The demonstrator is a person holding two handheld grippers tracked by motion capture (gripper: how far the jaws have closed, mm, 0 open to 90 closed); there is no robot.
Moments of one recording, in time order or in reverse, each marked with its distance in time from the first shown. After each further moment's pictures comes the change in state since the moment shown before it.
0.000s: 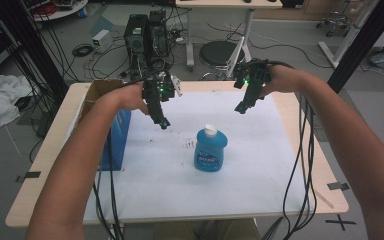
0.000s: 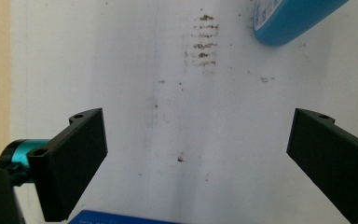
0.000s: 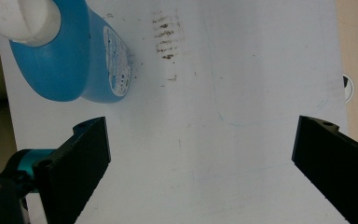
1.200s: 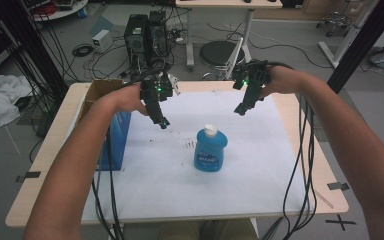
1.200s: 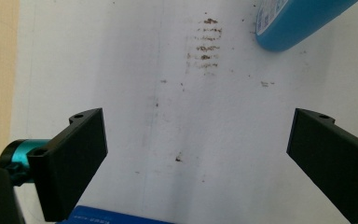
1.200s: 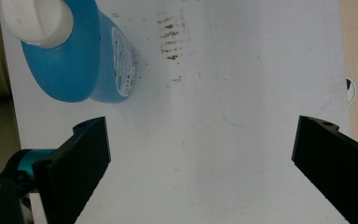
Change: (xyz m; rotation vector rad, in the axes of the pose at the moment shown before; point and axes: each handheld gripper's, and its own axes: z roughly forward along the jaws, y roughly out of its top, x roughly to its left) left arm -0.003 -0.006 -0.004 -0.023 0.021 -0.041; right arm 0.006 0.003 -0.001 0.006 -0.001 -0.013
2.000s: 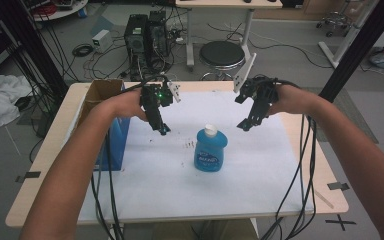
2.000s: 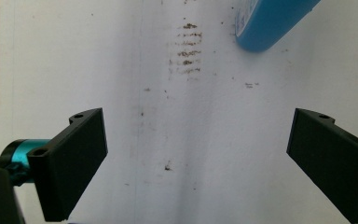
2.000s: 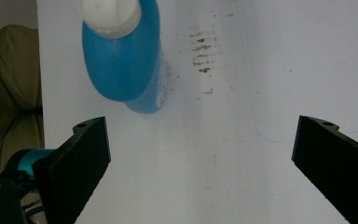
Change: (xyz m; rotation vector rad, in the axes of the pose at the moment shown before) left arm -0.015 0.000 0.007 -0.028 -0.030 0.065; right arm 0.040 -0.028 0.013 -0.131 0.039 -0.014
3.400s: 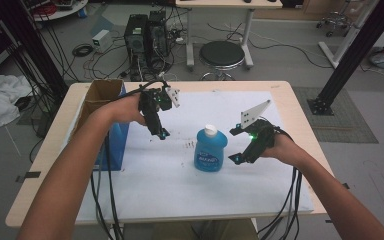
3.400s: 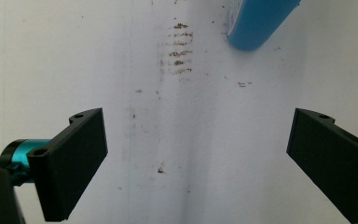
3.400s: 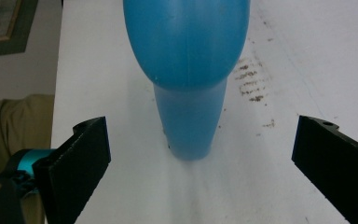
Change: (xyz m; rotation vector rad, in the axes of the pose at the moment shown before) left arm -0.009 -0.006 0.003 -0.013 0.000 0.012; right arm 0.047 -0.063 0.080 -0.363 0.009 0.118
